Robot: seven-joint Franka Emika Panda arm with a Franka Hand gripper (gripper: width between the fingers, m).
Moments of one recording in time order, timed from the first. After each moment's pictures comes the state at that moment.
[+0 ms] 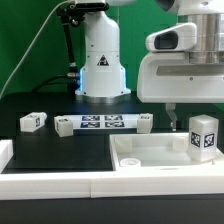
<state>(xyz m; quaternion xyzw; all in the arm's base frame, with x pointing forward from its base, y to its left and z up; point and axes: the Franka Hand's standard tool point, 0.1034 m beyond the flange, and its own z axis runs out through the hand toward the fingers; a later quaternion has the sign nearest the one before) 0.622 0.120 0.080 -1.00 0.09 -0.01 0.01</state>
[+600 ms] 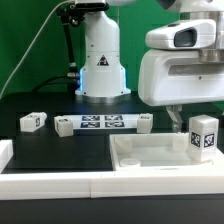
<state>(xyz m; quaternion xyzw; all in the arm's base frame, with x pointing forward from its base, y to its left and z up) 0.624 0.116 0.082 -0.99 -0.13 -0.01 -0.01</state>
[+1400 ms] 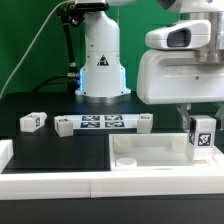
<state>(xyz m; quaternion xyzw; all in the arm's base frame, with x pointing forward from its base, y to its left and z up) 0.624 0.118 0.081 -1.00 0.06 -0.01 0.00</state>
